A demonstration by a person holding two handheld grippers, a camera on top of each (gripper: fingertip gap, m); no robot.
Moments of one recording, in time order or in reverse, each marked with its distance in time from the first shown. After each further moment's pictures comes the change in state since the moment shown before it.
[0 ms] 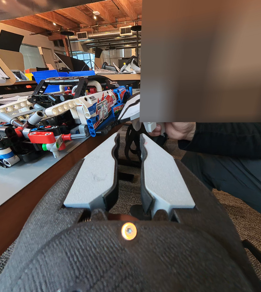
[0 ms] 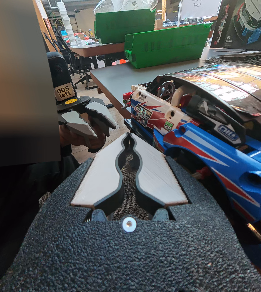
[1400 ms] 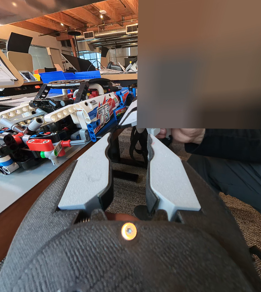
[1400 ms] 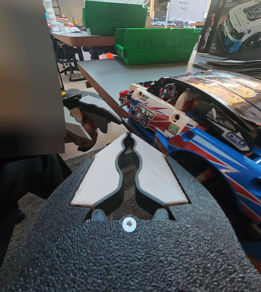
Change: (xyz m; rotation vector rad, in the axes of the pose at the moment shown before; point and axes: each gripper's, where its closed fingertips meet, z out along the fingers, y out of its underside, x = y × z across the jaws) left arm -0.002 -0.003 0.008 -0.009 -0.042 0.018; right arm 0.001 0.001 0.002 -0.023 0.092 -0.088
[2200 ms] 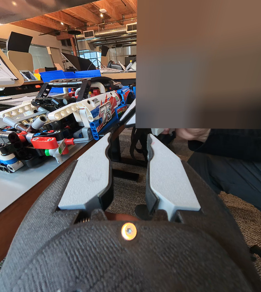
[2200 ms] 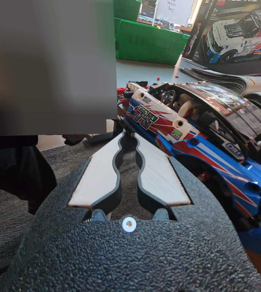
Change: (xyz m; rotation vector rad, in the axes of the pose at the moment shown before) left arm -0.001 0.002 0.000 -0.005 -0.002 0.003; right arm 0.001 0.000 -0.005 -0.045 0.115 -0.155
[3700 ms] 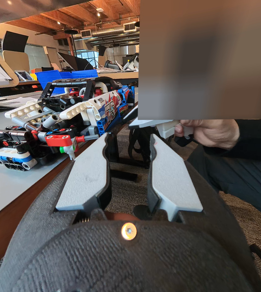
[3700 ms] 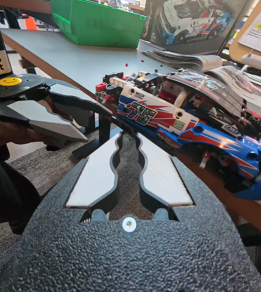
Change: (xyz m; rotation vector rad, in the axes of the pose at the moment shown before) left arm 0.007 0.001 0.005 -0.002 0.015 0.002; right arm 0.006 0.007 -0.017 -0.083 0.288 0.070
